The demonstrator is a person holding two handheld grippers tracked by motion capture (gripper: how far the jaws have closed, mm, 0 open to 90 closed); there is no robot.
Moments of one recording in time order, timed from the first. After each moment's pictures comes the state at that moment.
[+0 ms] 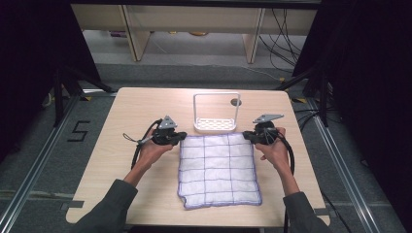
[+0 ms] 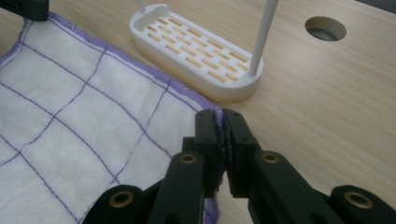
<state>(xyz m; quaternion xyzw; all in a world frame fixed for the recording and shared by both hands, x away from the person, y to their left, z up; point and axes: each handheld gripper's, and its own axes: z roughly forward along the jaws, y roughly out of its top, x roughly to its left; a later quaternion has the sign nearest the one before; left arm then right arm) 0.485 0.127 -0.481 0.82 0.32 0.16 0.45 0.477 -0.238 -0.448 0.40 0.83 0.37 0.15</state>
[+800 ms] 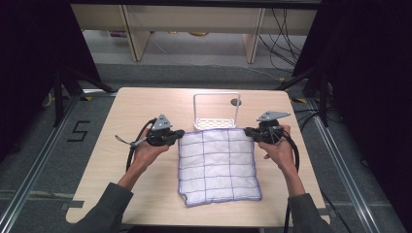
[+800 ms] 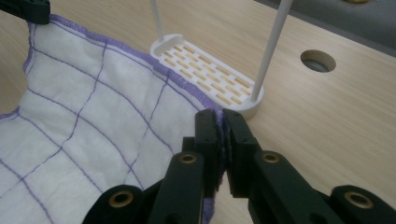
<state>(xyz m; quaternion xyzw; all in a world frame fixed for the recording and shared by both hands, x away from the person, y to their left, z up) 0.458 0.133 -0.454 0.80 0.31 0.18 0.48 0.461 -0.242 -0.422 0.37 0.82 0.40 0.17</state>
